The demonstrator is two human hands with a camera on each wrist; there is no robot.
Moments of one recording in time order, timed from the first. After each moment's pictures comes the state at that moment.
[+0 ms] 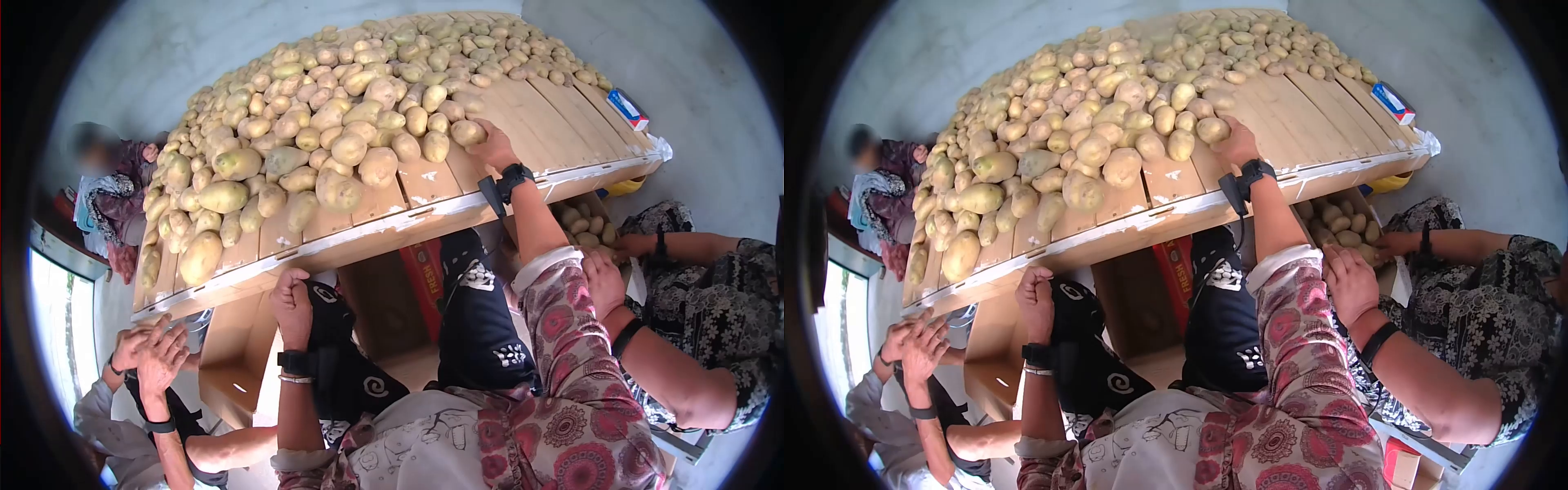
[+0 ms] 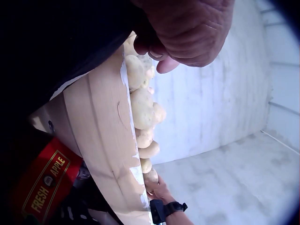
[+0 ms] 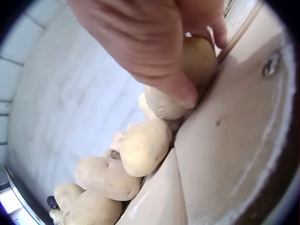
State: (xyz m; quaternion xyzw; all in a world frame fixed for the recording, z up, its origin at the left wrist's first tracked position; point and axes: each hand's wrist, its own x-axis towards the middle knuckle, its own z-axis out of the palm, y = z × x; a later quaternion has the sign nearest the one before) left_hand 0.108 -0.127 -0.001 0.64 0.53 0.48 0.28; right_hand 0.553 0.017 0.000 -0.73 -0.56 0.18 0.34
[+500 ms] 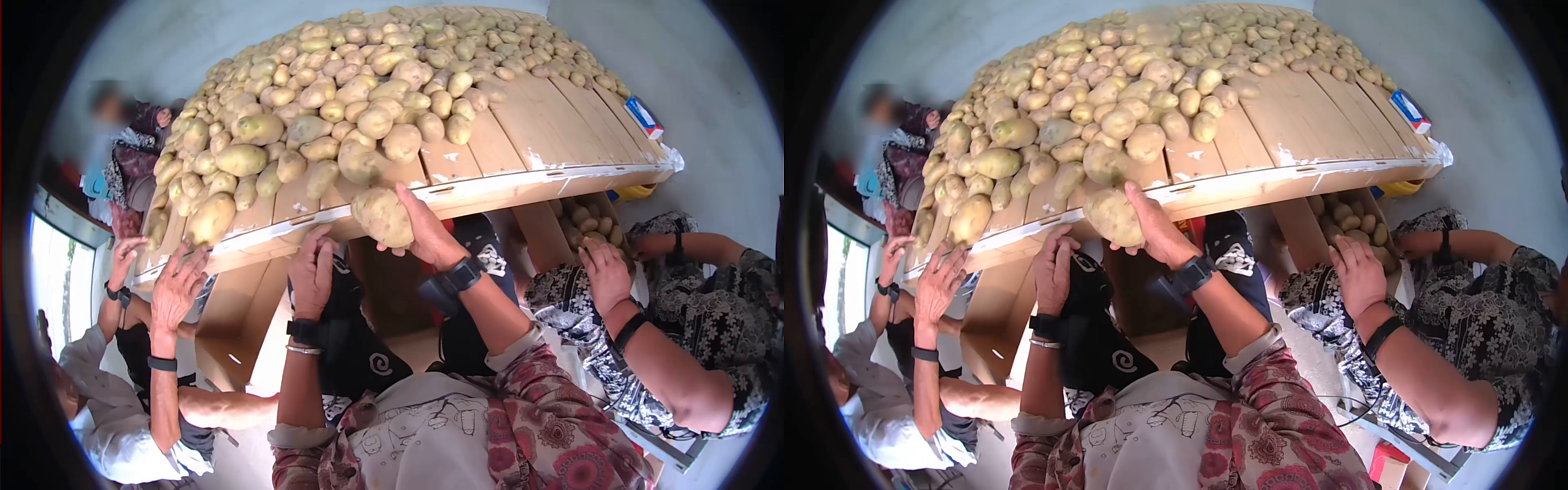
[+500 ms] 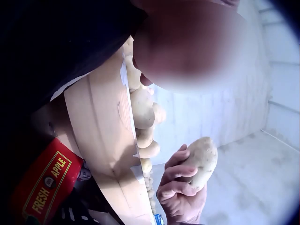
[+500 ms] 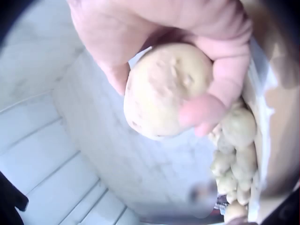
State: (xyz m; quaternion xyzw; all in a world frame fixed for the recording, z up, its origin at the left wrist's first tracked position) left_hand 0.117 -0.134 0.013 0.70 0.47 0.47 0.27; right_hand 0.331 -0.116 0.029 -0.32 -0.32 0.76 0.46
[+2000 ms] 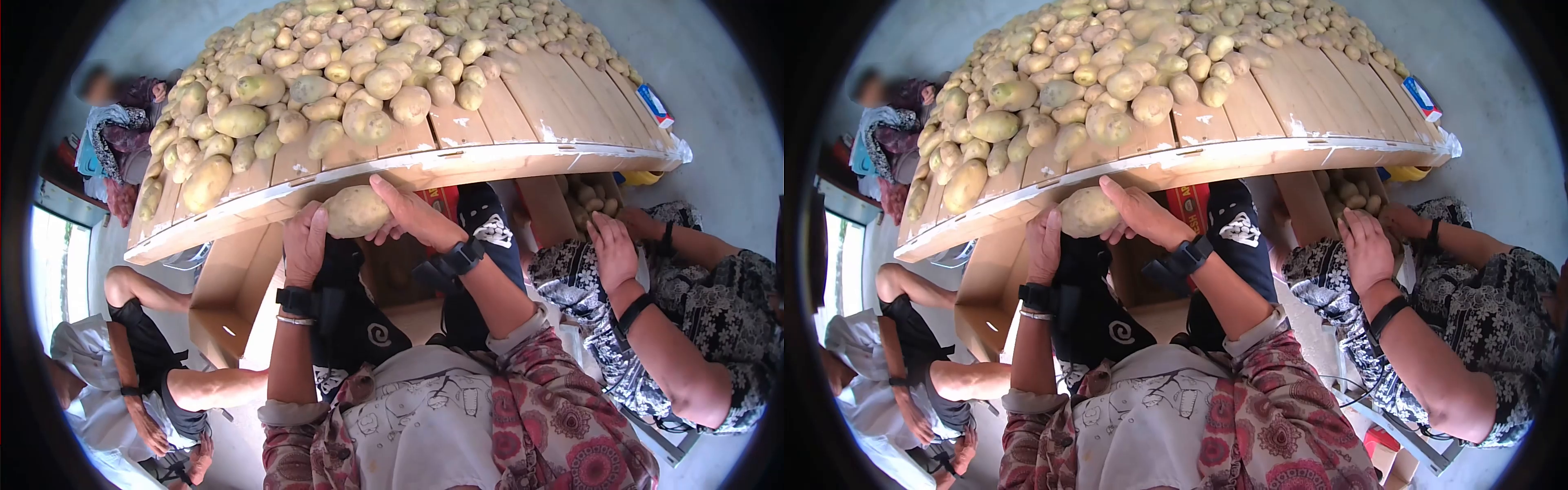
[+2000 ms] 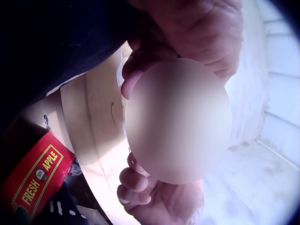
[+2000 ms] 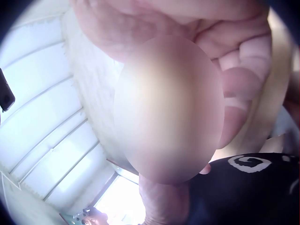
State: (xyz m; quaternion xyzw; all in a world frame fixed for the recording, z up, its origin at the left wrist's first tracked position) left_hand 0.106 -0.139 0.023 0.72 0.48 0.40 0.29; right_hand 0.310 -0.137 0.031 -0.44 -0.52 0.66 0.32
